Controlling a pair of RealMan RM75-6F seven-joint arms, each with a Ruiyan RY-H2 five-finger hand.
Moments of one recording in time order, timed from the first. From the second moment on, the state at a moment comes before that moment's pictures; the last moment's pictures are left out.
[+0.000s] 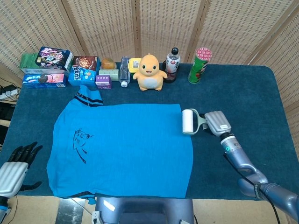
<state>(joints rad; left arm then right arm) -0.07 -0.92 0.08 -1.94 1.52 1.35 0.20 0.67 -1.49 0.19 -1.14 -1.37 0.90 0.05</state>
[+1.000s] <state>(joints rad) -0.08 -0.90 0.09 -1.93 1.54 1.34 0.13 0.91 -1.86 0.23 -1.32 -0.81 0.99 -0.93</state>
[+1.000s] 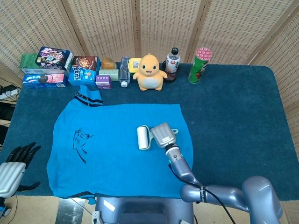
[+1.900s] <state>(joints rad) -0.08 -0.91 0.09 -1.94 1.52 1.33 0.18 0.77 -1.77 0.10 -1.01 -1.09 1.03 -0.59</state>
